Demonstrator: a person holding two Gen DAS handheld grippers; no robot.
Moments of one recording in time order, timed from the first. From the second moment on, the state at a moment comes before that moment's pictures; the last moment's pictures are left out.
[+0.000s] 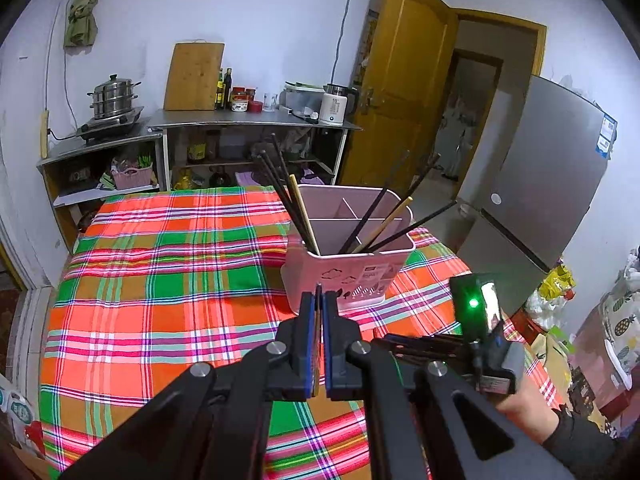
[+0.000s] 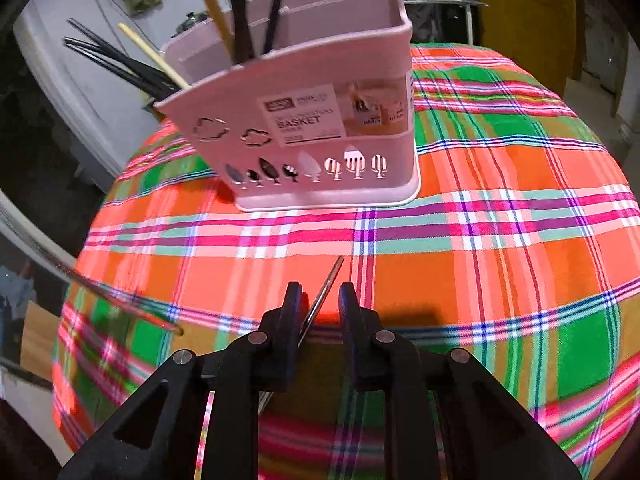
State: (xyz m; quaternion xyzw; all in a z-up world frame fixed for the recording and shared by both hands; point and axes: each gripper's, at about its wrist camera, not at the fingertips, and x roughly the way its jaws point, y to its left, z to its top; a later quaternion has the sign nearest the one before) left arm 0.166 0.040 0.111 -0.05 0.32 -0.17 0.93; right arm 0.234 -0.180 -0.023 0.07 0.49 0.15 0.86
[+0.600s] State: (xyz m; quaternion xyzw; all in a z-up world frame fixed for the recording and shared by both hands) left arm 0.174 0.037 0.110 -0.05 0.33 -0.18 0.93; right arm 0.225 -0.167 0.005 0.01 0.46 0.14 0.88
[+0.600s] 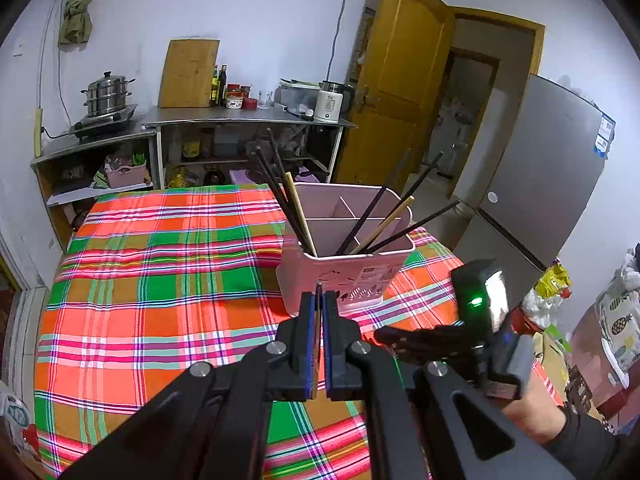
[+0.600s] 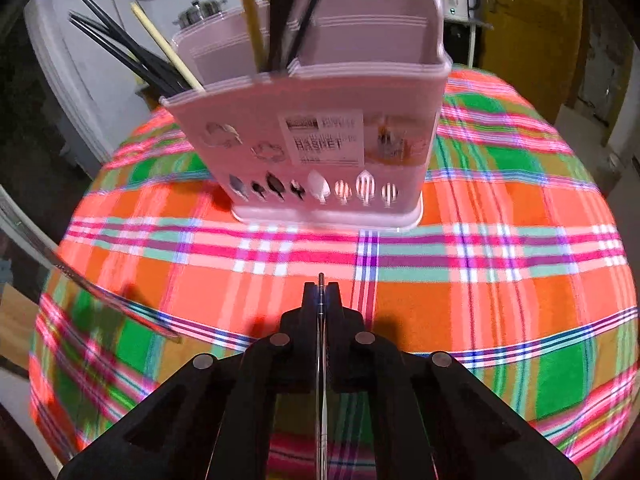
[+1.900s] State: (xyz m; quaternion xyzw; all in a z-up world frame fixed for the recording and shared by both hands) left arm 0.199 0.010 0.165 -0.03 0.31 -0.18 0.93; right arm 0.179 -0.189 0.154 0.03 0.27 0.19 0.94
